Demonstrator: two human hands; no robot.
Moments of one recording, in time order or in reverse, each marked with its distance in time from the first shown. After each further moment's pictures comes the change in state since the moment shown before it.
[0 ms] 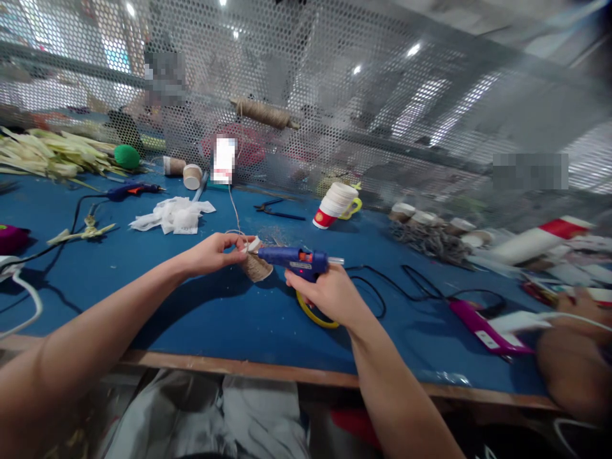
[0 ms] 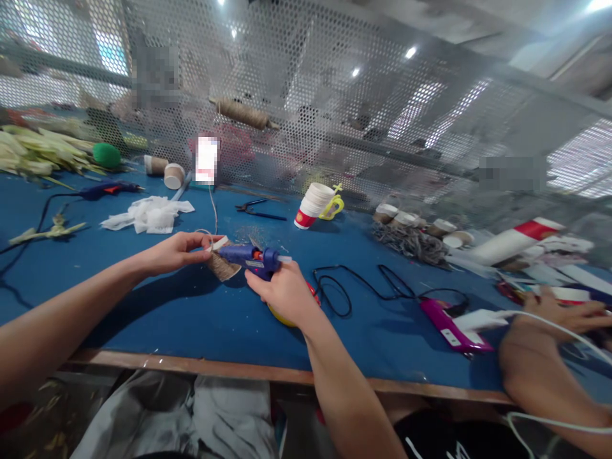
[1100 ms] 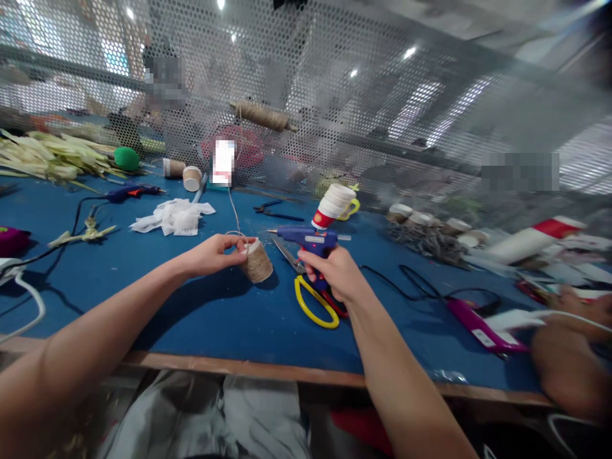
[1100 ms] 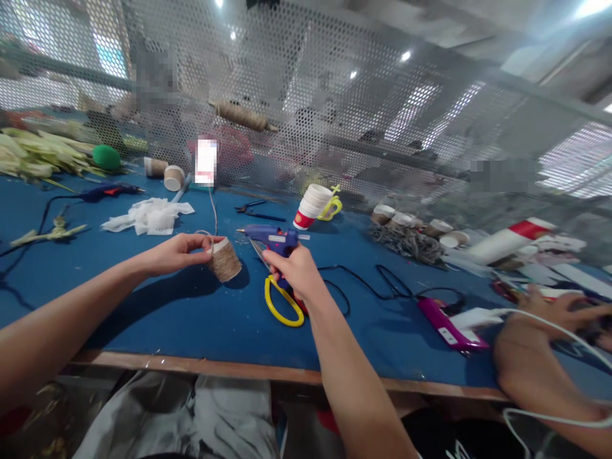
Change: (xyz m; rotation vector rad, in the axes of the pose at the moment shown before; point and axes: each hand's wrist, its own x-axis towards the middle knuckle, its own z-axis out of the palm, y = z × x) left_hand 0.000 0.000 -0.001 0.029 -0.014 0.012; right_hand 0.026 0.024 -0.009 0.430 0.094 0.192
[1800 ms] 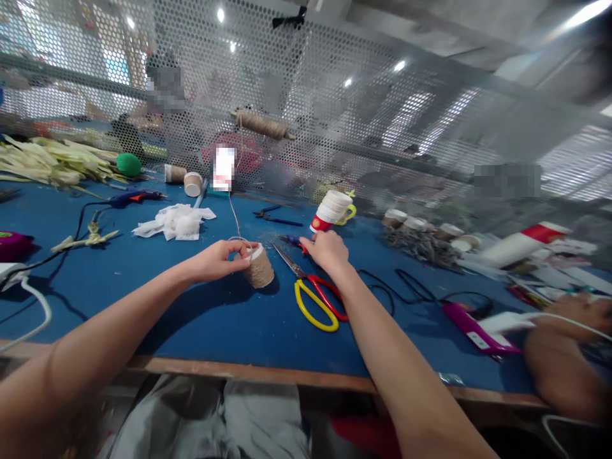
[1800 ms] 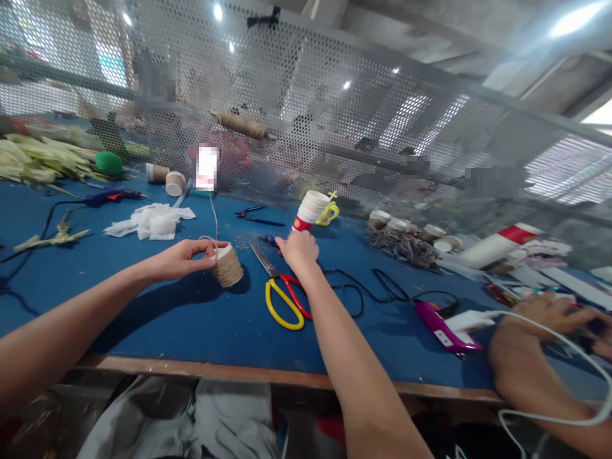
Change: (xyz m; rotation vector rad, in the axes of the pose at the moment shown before) left_hand -0.002 0.011 0.003 0.105 0.019 0.025; right_hand 0.066 0.019 -0.011 -0.607 0.277 0.017
